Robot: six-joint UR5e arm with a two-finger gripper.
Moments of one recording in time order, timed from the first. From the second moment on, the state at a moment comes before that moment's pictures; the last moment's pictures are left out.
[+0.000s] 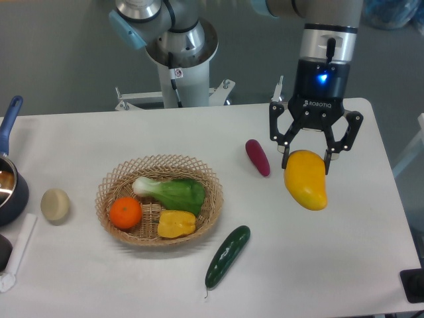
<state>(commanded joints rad) 2.75 -1.72 -1.56 -0.88 1.00 0.80</state>
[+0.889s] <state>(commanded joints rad) 2.74 -1.73 -1.57 -0.88 1.01 0.79</state>
